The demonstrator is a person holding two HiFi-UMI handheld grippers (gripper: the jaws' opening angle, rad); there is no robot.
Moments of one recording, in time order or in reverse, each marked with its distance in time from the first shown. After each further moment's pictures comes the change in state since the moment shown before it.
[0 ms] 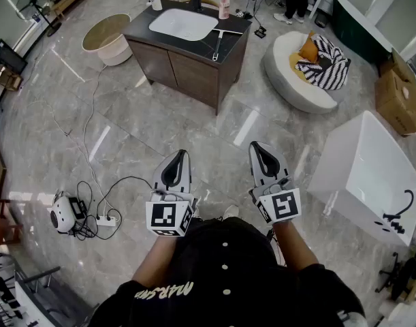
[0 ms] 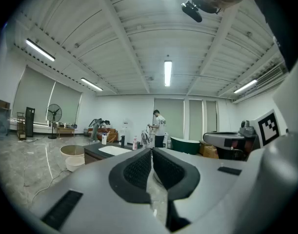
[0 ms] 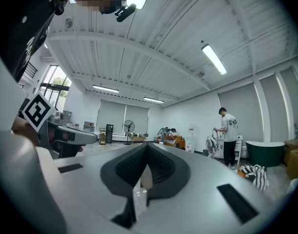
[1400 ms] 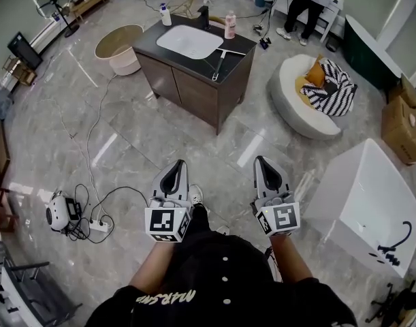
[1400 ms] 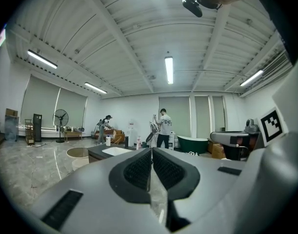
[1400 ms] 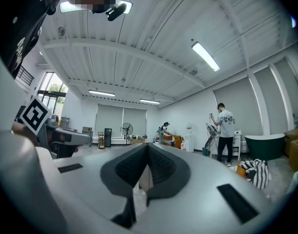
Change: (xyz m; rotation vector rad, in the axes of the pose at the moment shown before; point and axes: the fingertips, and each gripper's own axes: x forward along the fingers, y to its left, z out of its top) left arm 0.046 -0.038 -0.008 0.032 0.000 0.096; right arm -0.010 -0.086 -0.023 0.070 -0.022 -0.008
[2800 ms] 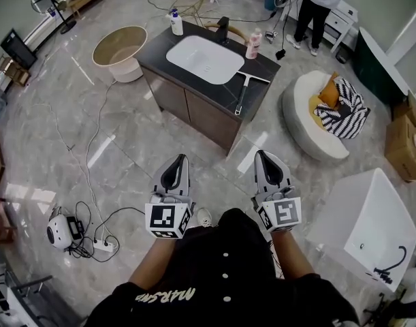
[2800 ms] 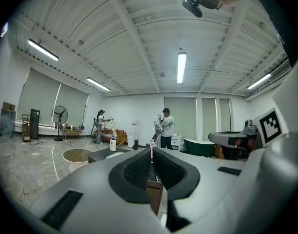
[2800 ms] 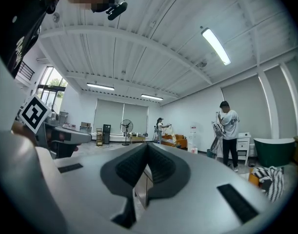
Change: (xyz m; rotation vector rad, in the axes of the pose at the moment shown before) left arm 0.188 0.185 0.031 -0.039 -0.007 0.000; right arm 0.272 -0.006 -0.009 -0.040 0.038 0.017
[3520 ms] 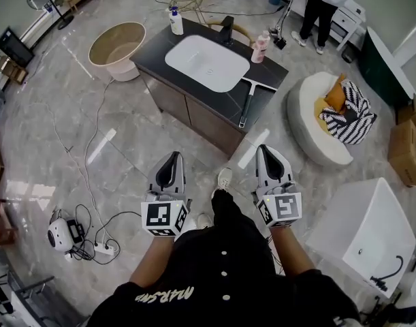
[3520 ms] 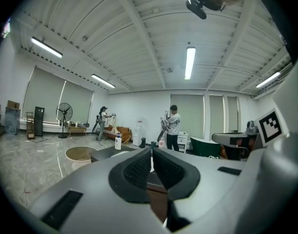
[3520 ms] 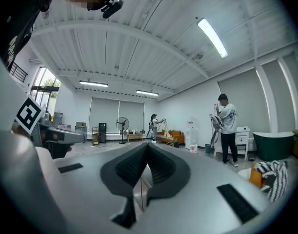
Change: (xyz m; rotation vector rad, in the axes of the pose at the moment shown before) left arm 0.091 0.056 -0.006 -0.024 0.027 0.062; right arm 0.102 -0.050 -0.028 0.050 0.040 -0.031
